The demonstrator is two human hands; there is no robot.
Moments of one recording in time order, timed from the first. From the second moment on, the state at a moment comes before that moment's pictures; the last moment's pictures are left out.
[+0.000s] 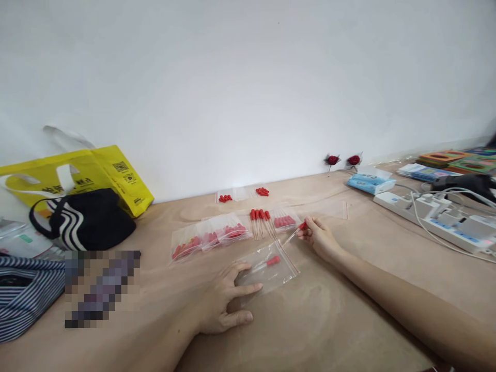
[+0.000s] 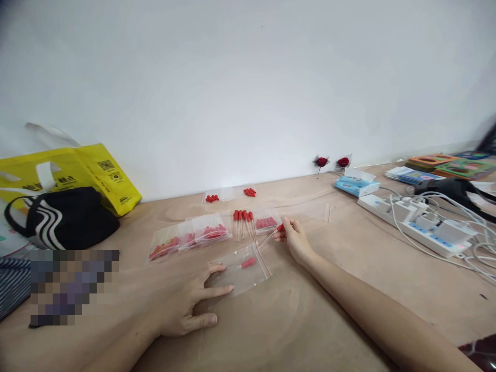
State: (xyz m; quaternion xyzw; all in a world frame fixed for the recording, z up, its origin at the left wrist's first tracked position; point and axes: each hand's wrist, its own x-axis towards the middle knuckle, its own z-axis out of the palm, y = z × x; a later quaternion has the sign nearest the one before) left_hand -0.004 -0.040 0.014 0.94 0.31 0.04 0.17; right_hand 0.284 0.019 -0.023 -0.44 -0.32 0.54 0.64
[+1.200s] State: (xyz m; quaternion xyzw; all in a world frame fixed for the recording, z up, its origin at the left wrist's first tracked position) left_hand -0.005 -0.037 0.010 0.94 0.29 0.05 0.18; right_hand 0.278 -0.001 -0.024 -0.43 -0.43 0.58 0.55
